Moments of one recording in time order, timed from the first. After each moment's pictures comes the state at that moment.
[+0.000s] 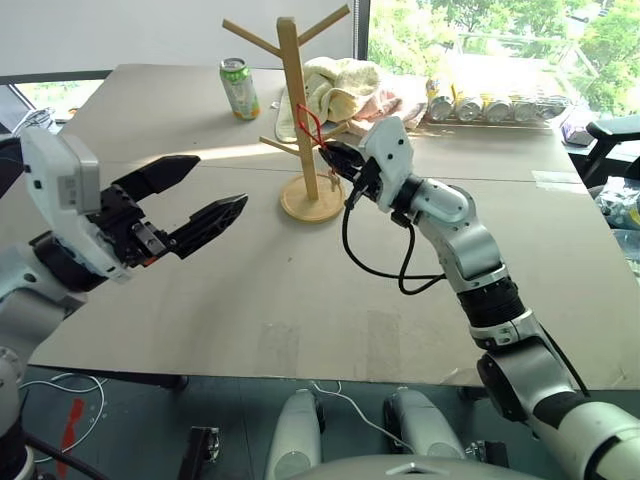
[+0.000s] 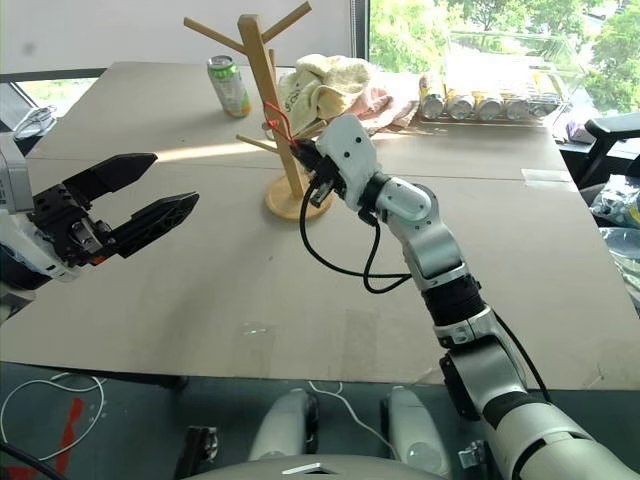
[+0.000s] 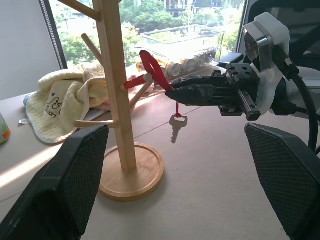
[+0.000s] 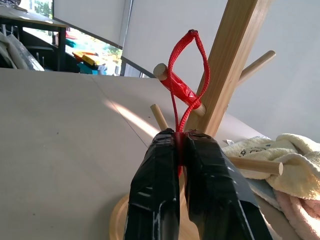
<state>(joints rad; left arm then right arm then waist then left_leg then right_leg) -0.06 0.91 0.69 -0.65 -1.10 0.78 -0.56 -0.79 -0.09 0.21 0.14 0.11 0.17 0.58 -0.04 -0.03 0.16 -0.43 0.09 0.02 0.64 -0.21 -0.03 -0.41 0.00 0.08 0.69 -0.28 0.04</state>
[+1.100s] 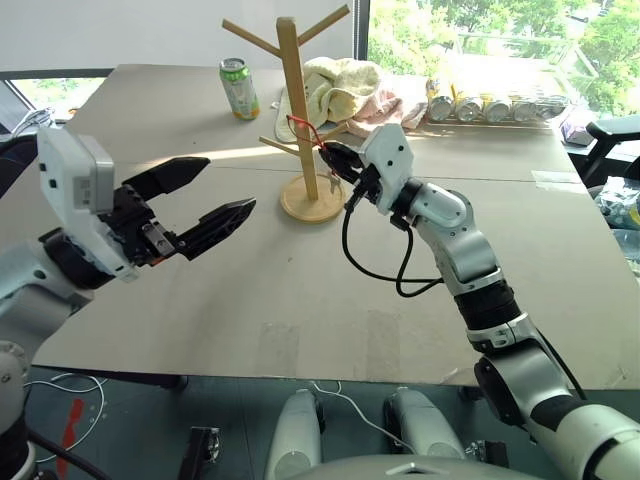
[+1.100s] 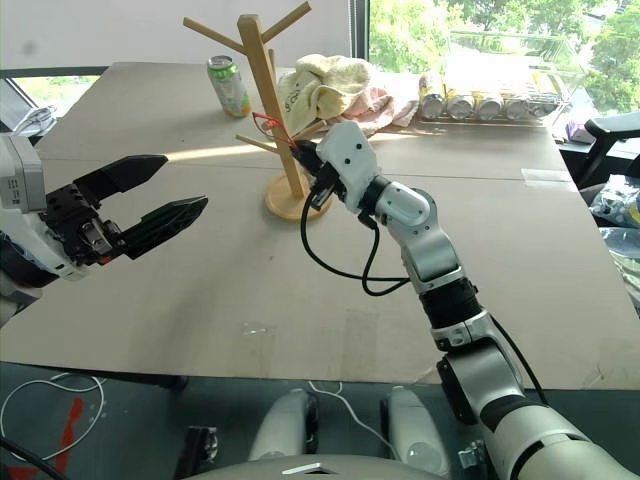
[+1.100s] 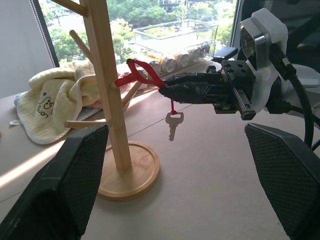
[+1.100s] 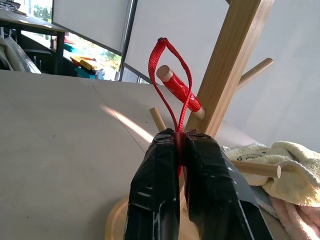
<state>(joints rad) -0.08 0.92 0.66 -0.64 -1.08 0.78 -0.57 -0.78 -0.08 0.20 0.18 0.06 0.08 0.58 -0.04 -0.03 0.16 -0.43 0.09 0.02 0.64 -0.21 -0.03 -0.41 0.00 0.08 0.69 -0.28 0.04</state>
